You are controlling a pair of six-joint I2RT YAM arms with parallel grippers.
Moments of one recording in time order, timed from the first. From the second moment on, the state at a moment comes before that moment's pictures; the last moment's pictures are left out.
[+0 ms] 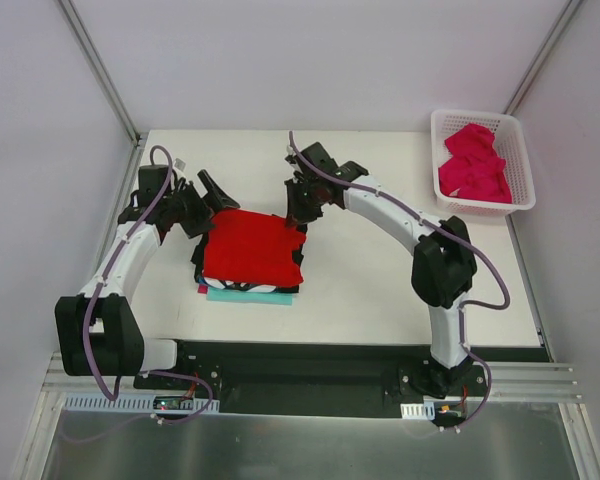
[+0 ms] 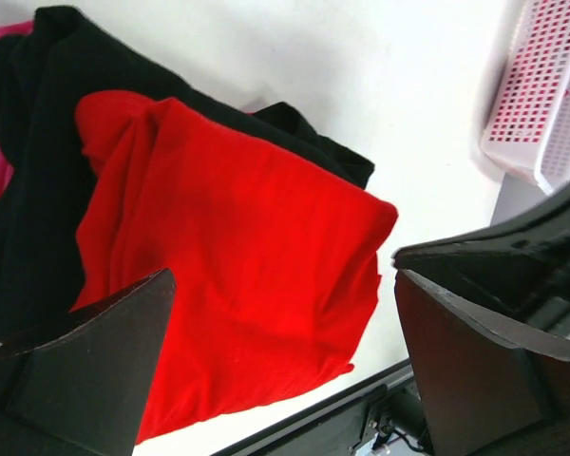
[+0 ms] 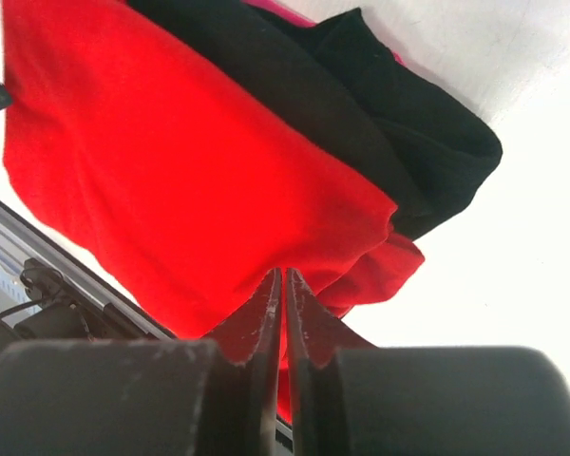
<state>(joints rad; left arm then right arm) 0.02 1.31 0.97 -0.43 0.50 -0.67 0.73 2.00 1.81 -0.76 -0.23 0.47</state>
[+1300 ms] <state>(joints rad) -0.08 1.31 0.96 -0.39 0.52 -0.70 0.64 1.87 1.73 -0.76 -0.29 0.43</state>
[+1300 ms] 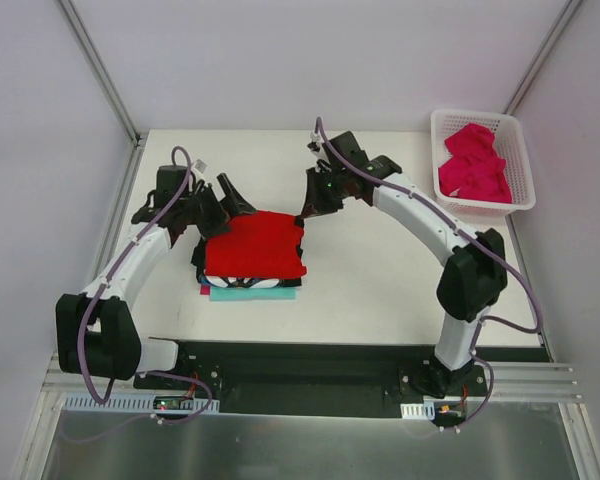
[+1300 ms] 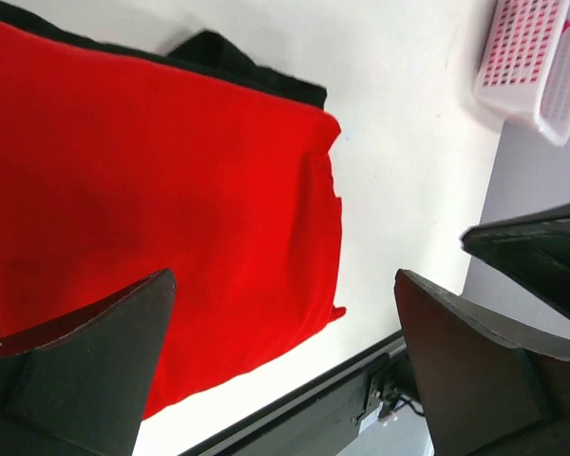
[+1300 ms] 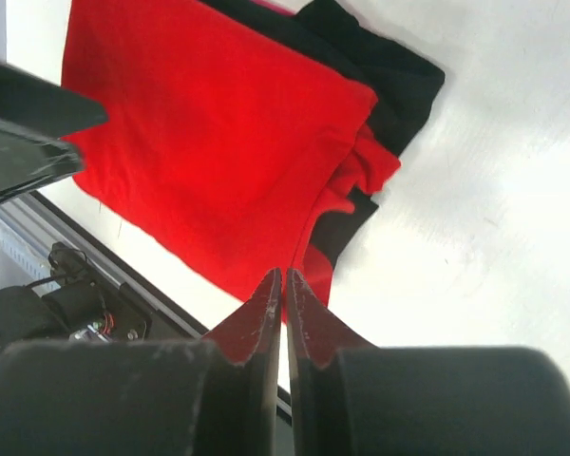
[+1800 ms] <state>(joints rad) -0.17 1.29 0.81 -0.41 0.37 -0.70 0.64 1.76 1.54 -0.79 -0.25 0.43</state>
